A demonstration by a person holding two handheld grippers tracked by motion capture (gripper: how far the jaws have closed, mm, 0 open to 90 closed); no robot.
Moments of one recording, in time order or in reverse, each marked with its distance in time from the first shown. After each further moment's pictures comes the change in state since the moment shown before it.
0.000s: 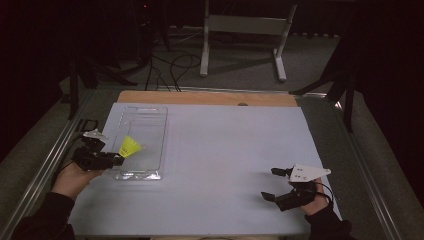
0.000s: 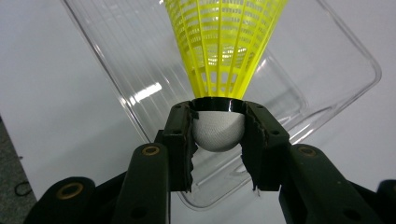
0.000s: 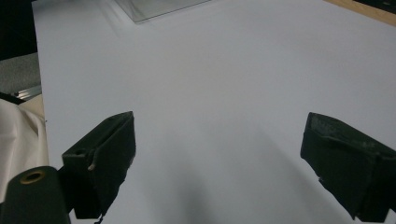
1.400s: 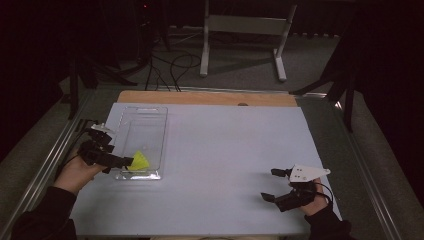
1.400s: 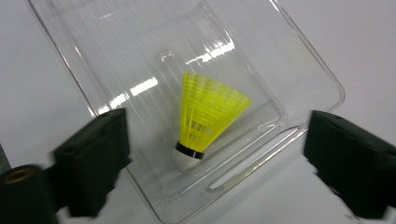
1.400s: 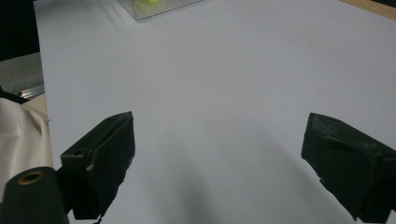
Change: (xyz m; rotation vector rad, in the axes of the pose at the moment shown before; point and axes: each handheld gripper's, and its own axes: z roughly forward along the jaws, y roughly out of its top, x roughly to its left) left arm -0.015 0.025 -0.008 0.017 -0.012 0.009; right arm 0.001 0.000 0.001 0.010 0.003 0.008
